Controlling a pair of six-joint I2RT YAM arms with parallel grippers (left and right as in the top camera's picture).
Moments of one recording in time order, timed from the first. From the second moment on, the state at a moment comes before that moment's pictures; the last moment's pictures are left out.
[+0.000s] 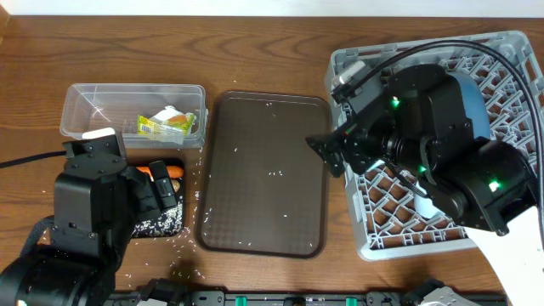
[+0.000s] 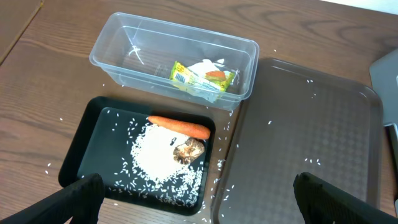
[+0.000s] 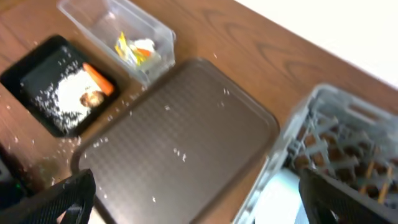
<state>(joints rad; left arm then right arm) -0.22 0.89 1.44 -1.37 -0.29 -0.36 0.55 1.28 1.63 -1.08 -0.14 -0.06</state>
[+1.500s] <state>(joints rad) -0.22 0.89 1.44 -1.37 -0.29 -0.35 -0.04 0.01 0.30 -0.38 -0.19 -0.17</state>
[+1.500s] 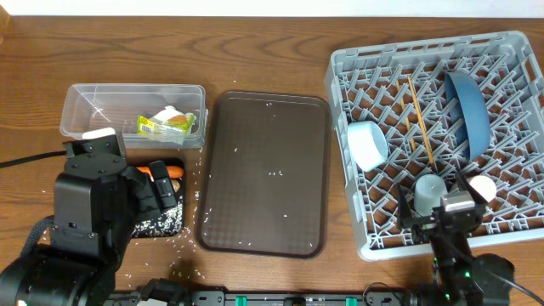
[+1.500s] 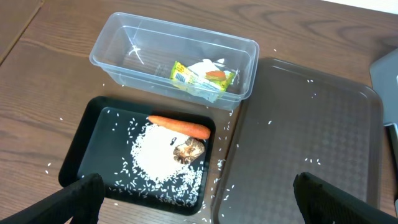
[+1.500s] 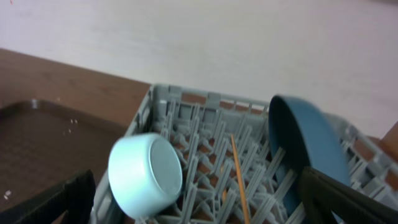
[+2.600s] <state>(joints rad) -0.22 0.89 1.44 -1.37 -0.29 -0.36 -0.04 0.01 0.01 -0.05 -0.19 -0.17</state>
